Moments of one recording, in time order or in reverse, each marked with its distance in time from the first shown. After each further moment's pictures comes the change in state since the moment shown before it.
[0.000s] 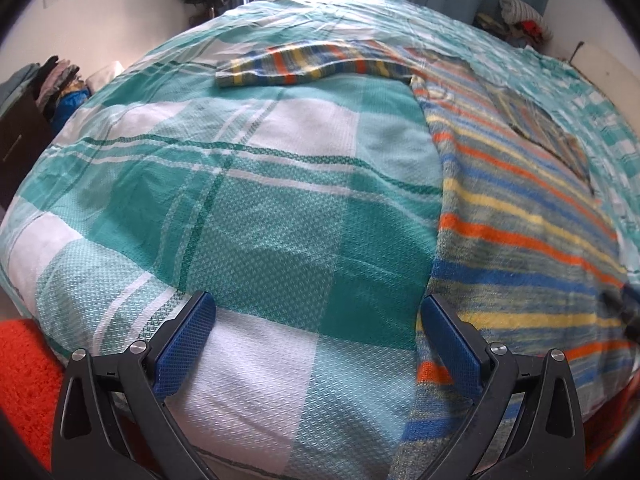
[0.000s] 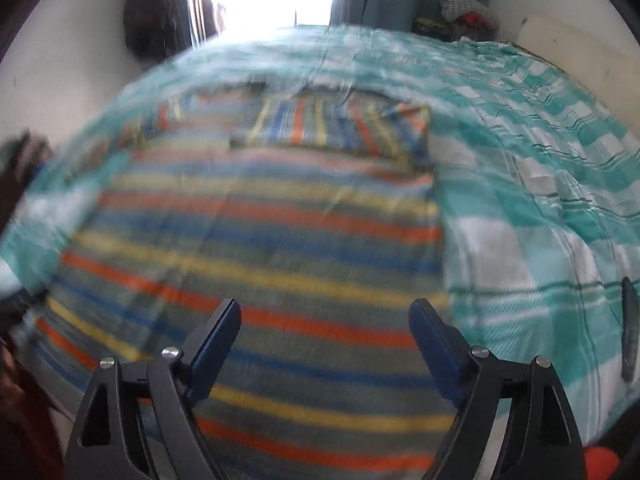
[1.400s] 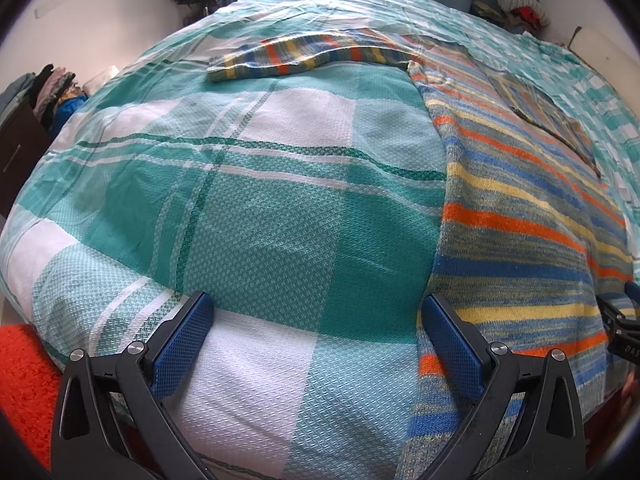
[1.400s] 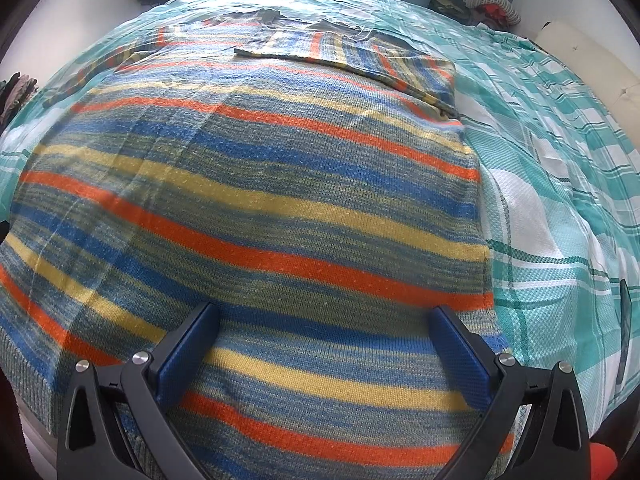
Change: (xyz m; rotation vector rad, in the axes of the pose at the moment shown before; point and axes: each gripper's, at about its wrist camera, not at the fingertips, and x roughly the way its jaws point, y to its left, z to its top) left arm 0.006 -0.006 -0.003 0.034 0.019 0.023; right arm 0.019 0.006 -0.015 -0.054 0.030 -0.061
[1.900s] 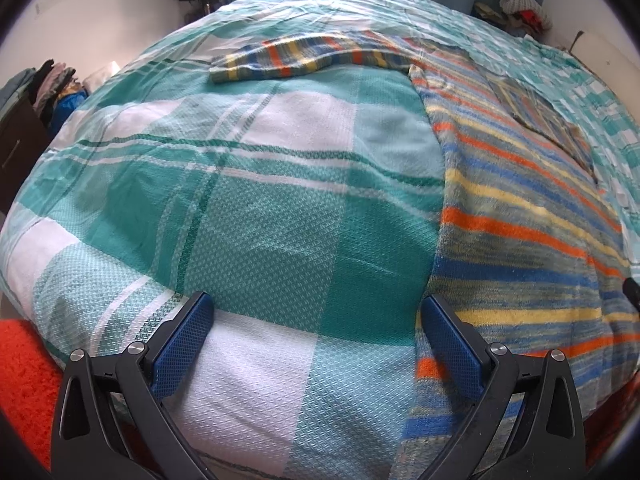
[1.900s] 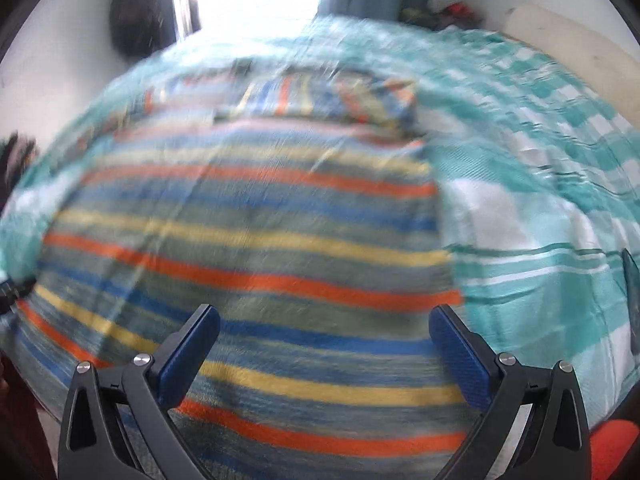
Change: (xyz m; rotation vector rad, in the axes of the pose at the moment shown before) left arm -0.008 0.003 0.006 -0.021 0.002 -0.015; right arm -0.043 -0.038 -0.003 0.174 -0.163 0.047
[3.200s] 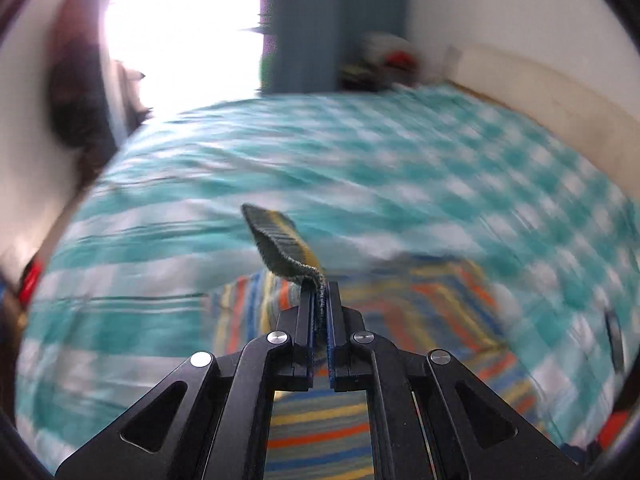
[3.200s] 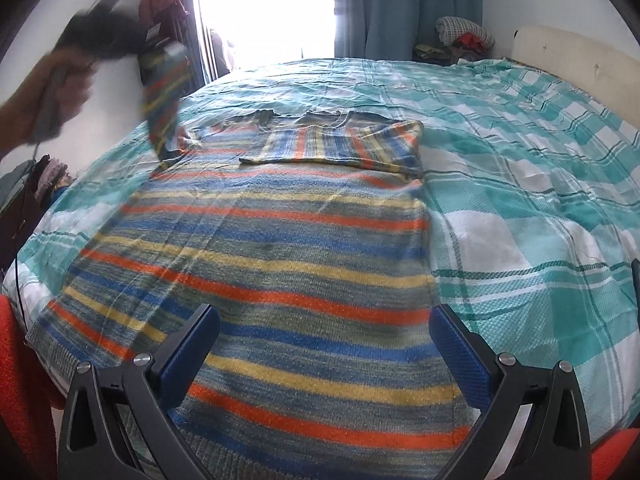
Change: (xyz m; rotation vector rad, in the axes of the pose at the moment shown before) left arm -0.032 -0.224 0.235 0.417 -0.290 -0.301; right arm -0.021 -0.010 -0.014 -0.020 -0.124 0.125
